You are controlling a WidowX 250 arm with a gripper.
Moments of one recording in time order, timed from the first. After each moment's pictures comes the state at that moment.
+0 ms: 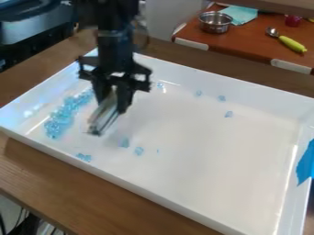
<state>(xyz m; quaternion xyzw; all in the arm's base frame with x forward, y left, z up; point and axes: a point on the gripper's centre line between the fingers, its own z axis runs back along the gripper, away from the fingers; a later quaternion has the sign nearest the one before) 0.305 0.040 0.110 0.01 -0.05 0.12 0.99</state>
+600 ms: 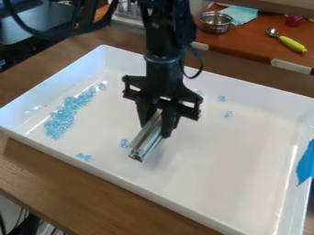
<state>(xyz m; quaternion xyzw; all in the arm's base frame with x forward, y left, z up) 0.304 -0.031 0.102 0.01 -0.06 0.04 1.00</state>
